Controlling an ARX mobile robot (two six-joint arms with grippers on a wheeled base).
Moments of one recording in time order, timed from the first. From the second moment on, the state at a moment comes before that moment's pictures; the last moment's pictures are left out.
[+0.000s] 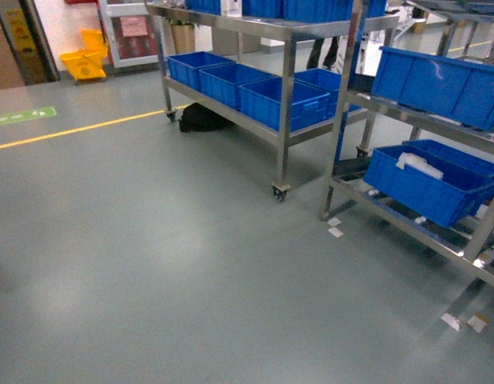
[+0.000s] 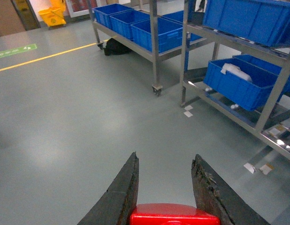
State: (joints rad) left arm 0.00 0.01 0.01 0.00 0.00 0.00; right arm 0.01 0.47 0.08 0.20 -0.09 0.09
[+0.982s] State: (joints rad) left arm 0.00 0.01 0.01 0.00 0.00 0.00; right arm 0.01 0.47 0.08 0.20 -0.09 0.09
